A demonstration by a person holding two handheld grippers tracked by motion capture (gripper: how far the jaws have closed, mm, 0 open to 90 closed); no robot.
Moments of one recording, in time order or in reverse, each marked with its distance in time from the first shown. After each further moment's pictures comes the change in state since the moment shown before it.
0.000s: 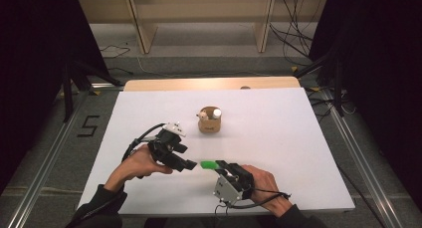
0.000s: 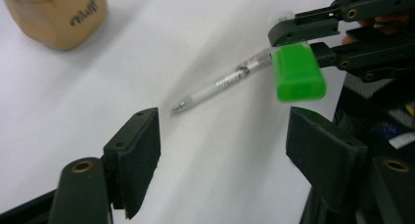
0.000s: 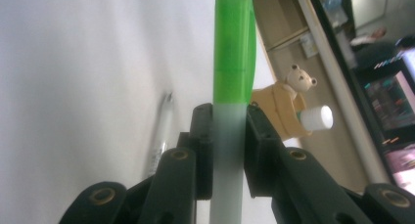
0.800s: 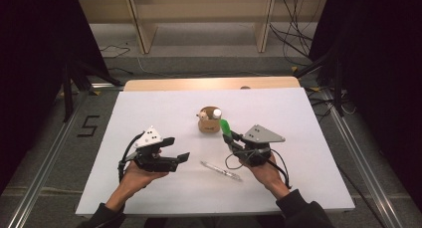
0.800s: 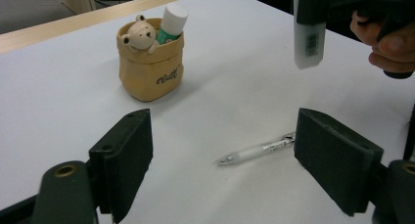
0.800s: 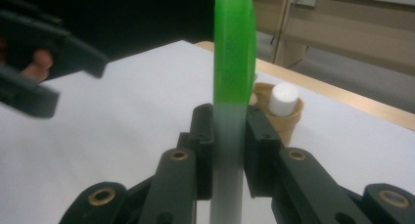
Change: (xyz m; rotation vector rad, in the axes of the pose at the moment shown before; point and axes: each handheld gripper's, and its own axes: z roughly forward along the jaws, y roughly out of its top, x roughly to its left) left arm -0.002 -0.050 -0.008 -0.420 0.207 -0.093; right arm -0.086 -0.029 0.012 -0.197 0.098 0.867
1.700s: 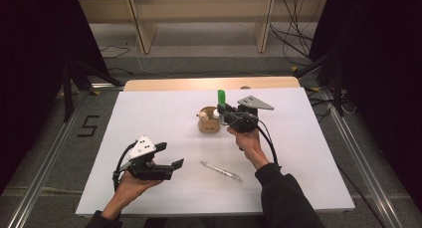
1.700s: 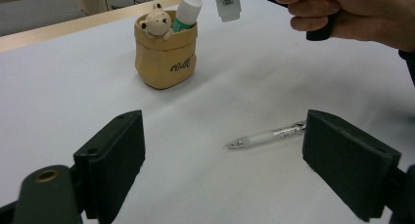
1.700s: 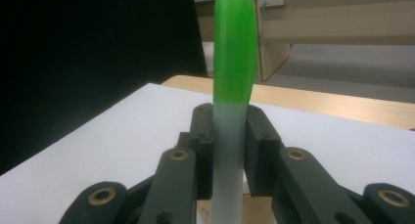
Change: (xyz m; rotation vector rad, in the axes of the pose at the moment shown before) left arm -0.001 -0.021 -0.013 -0.037 0.053 0.006; right arm -0.050 0.023 0.078 -0.072 -0.059 0.235
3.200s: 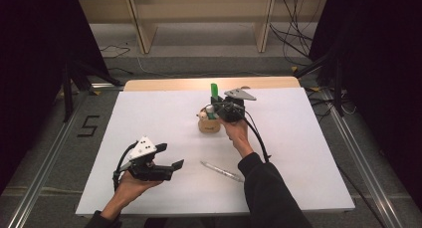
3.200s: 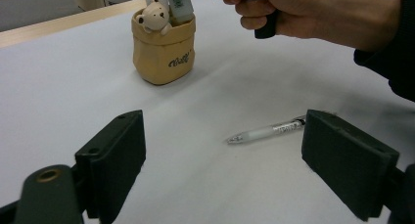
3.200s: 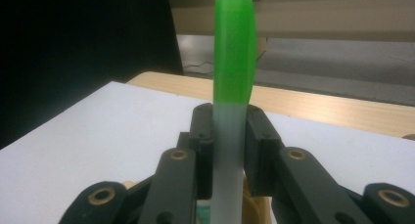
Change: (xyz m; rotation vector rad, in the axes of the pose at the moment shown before) left arm 0.000 -0.001 0.002 0.018 -0.008 0.005; right arm -0.006 0.000 0.058 0.027 -0.104 -0.008
